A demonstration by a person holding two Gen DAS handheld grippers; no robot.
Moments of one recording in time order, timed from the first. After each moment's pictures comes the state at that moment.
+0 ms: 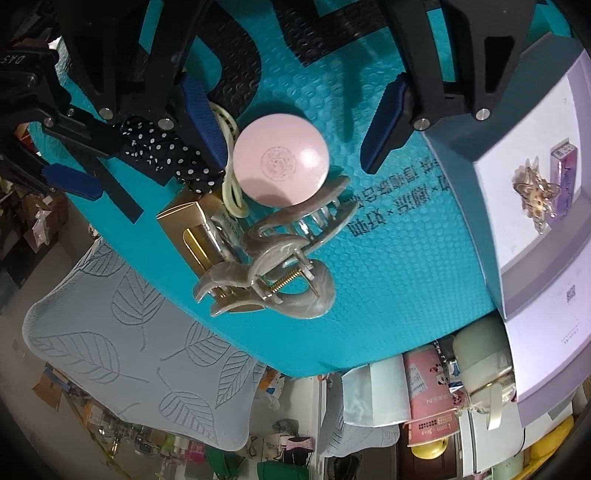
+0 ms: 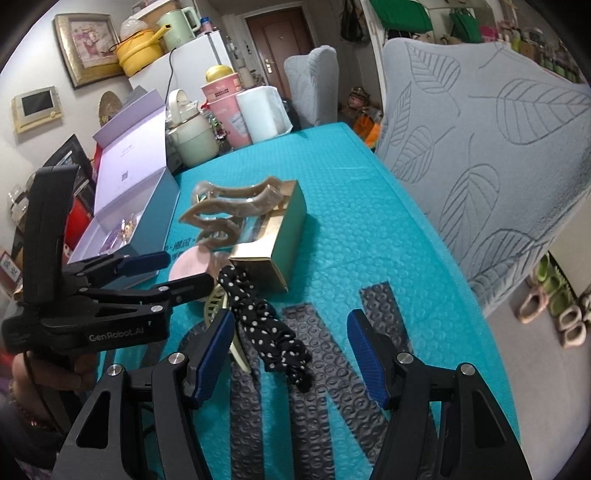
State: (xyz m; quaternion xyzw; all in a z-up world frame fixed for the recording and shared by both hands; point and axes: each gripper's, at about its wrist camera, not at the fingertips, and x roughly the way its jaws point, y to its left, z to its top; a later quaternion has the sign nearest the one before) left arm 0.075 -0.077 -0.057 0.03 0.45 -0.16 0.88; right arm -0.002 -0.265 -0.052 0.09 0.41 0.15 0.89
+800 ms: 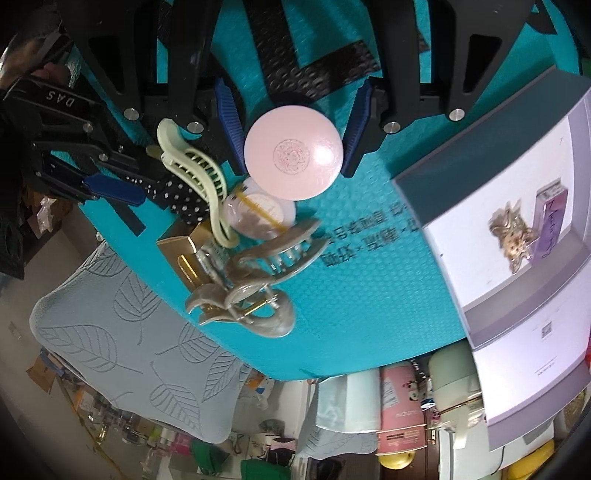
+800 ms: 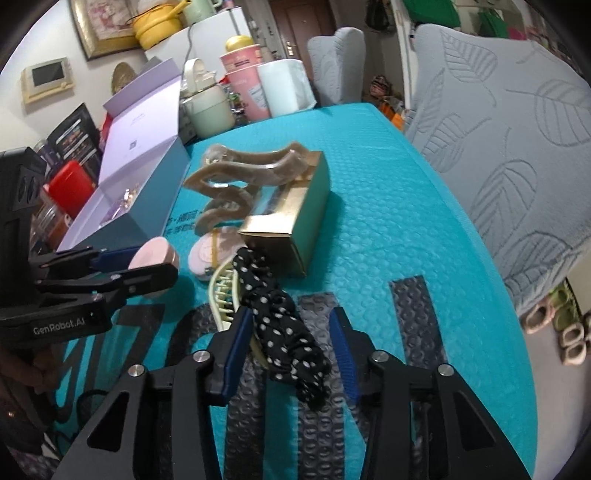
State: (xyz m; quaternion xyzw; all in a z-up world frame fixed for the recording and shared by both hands) left arm 0.042 -0.048 -0.053 0.01 0.46 -0.14 0.87; right arm 0.010 -0.241 -0.066 0.04 0.43 0.19 0.88
